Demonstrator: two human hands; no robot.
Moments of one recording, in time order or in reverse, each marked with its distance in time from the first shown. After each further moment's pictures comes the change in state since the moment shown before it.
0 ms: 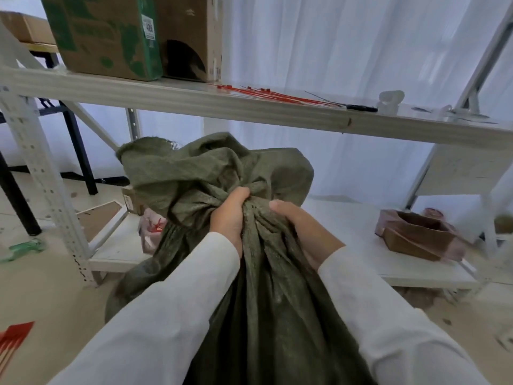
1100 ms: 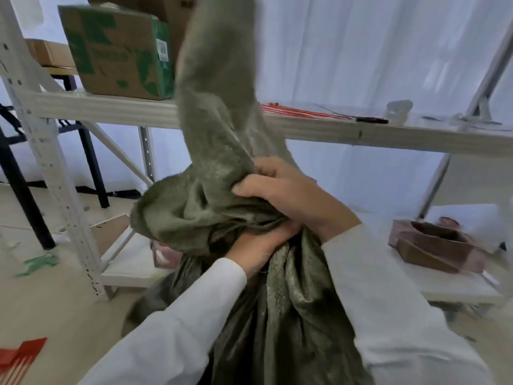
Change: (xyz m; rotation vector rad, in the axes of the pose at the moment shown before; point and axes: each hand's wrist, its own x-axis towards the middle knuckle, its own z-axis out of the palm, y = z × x) left_hand -0.030 0.001 0.001 0.501 -0.319 0.337; right_hand 0.001 -0.079 0.045 -0.323 -0.231 -0.482
